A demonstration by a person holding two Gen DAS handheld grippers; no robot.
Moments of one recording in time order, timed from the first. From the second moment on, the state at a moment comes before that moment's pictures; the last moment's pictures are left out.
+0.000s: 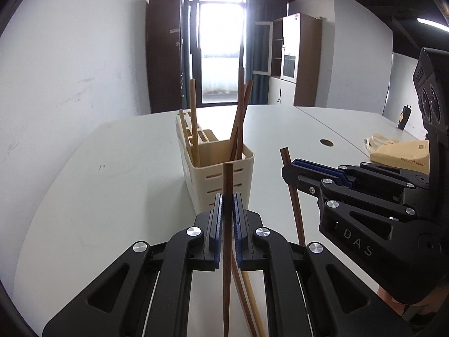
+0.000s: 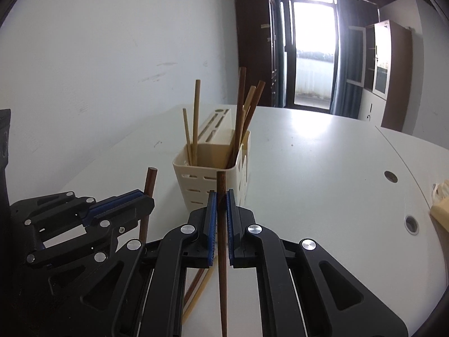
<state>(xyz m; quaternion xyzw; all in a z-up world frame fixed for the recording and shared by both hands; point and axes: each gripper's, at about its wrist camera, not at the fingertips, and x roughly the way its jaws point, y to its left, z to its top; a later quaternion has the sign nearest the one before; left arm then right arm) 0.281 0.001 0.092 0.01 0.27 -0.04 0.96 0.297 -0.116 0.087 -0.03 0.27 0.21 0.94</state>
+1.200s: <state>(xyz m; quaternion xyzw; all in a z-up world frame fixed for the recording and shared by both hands) 0.267 0.018 0.186 -0.03 0.02 -0.01 1.00 0.318 -0.159 0.161 0.05 0.03 0.26 0.97</state>
